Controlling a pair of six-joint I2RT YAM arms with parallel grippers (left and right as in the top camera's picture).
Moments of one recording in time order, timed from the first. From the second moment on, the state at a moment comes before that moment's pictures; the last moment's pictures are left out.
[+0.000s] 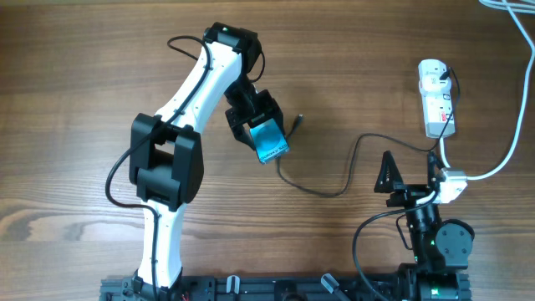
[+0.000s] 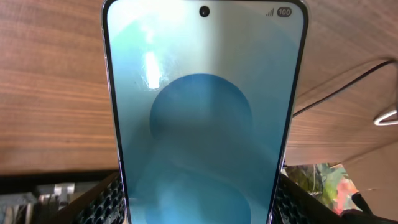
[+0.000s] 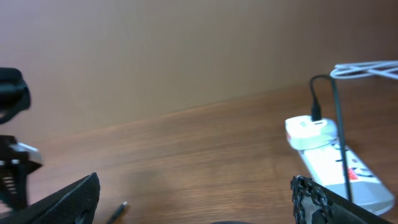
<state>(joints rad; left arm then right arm) -0.38 2.26 1.98 -1.58 0.53 -0.66 -0.03 0.02 0.01 0.00 -0.10 0.28</state>
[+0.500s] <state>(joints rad) -0.38 2.26 1.98 -1.43 0.48 -0.77 -0.03 0.02 0.01 0.02 -0.38 1.10</state>
